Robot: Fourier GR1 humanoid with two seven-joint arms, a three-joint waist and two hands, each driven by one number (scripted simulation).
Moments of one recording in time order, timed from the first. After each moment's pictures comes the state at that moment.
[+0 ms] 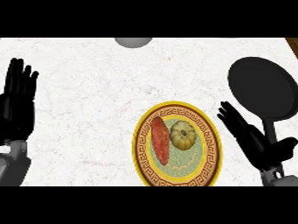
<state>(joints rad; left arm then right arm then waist) -0.19 0.43 -0.12 -1.57 0.42 0.46 -0.08 -0.05 -0.41 0.30 -1.40 -0.44 0.11 -0.14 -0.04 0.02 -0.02</state>
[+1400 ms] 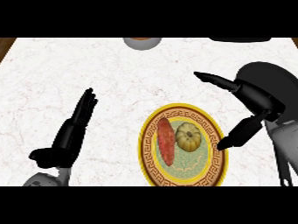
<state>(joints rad) -0.09 0.29 -0.37 -1.53 0.26 0.26 -0.18 -0.46 -0.52 0.32 -1.40 -0.08 0.39 -0.19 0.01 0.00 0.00</state>
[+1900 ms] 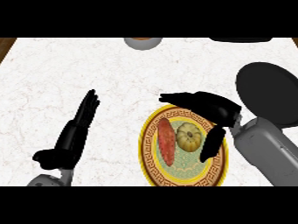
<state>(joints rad) -0.08 0.27 -0.37 -1.54 0.24 0.26 -0.17 -0.58 -0.45 0.56 -1.41 0.19 0.45 0.00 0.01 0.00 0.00</state>
